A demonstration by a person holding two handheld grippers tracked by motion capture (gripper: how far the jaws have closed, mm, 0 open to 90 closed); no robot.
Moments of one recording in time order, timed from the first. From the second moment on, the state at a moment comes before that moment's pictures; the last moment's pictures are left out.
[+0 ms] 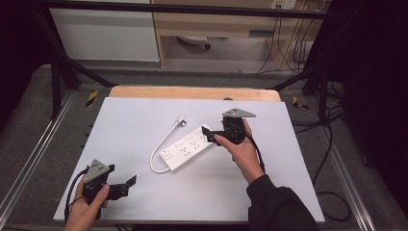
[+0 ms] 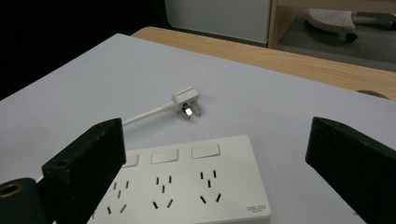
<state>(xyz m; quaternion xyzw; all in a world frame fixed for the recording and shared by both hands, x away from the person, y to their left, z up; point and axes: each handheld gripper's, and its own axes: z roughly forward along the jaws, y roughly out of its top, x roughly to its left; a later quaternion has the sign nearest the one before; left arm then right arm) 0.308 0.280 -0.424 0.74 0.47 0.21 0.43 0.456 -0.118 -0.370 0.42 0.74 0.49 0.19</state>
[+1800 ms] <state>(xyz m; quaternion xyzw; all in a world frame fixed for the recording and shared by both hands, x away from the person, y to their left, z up) 0.307 0.284 -0.425 0.74 0.48 0.21 0.43 0.388 -0.276 -0.377 0.46 0.69 0.51 0.23</state>
